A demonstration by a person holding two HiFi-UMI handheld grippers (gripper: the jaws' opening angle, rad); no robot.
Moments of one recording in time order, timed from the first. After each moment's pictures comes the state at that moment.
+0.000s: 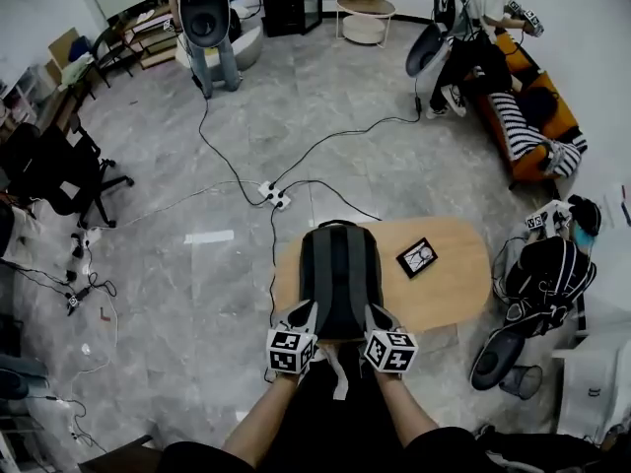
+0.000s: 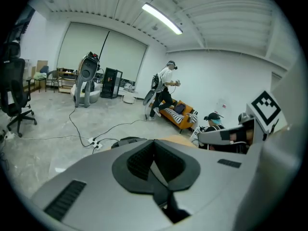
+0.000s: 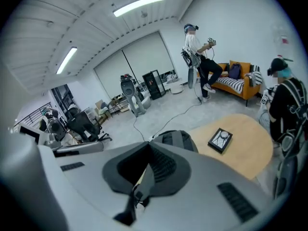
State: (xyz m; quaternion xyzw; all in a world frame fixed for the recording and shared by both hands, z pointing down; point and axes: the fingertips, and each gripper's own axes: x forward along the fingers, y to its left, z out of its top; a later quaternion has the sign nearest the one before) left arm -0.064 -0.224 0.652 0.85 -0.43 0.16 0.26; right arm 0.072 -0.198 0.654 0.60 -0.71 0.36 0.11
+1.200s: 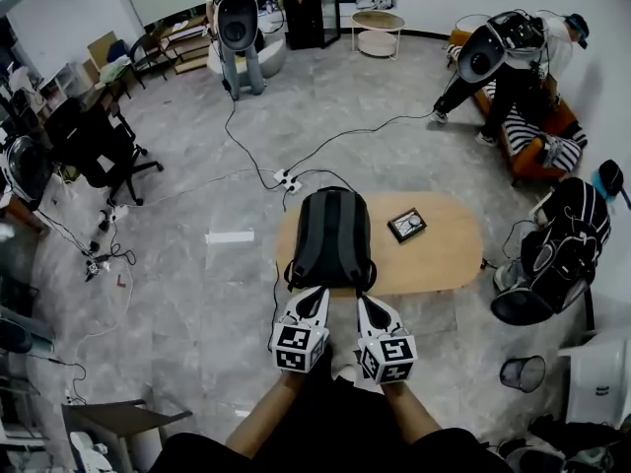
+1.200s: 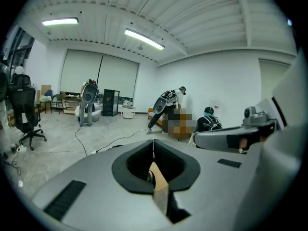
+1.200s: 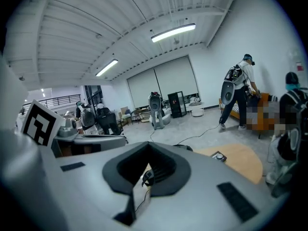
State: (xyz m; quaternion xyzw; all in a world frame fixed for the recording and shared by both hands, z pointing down) left arm 0.007 -0.014 0.541 0.86 -0.47 0.12 0.16; right arm 0.088 0.014 0.537 0.54 -0.82 0.20 0.07
